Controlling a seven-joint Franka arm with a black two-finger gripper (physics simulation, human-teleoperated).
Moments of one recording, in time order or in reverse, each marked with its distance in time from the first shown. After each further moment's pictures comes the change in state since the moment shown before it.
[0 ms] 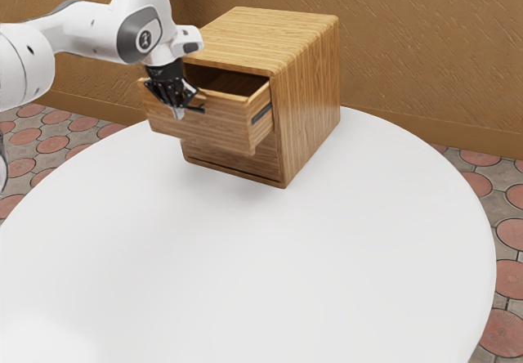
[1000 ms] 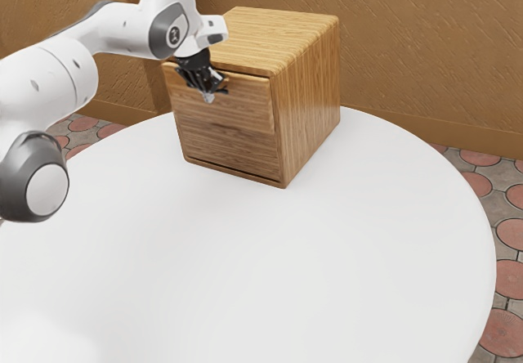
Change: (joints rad) arm 0.000 0.294 -0.008 0.412 -0.063 -0.007 0.123
